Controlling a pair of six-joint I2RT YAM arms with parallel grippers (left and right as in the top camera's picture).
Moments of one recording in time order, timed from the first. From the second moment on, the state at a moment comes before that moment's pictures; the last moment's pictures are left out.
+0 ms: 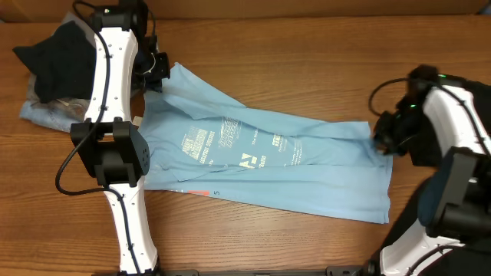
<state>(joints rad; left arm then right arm) 0.01 2.41 2.44 -1.58 0.08 -0.15 -0.20 1.90 1.41 -1.25 -0.07 0.38</state>
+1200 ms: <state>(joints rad) 0.01 2.41 2.44 -1.62 0.08 -0.12 -0.19 1.90 1.23 -0.96 -0.30 0.31</state>
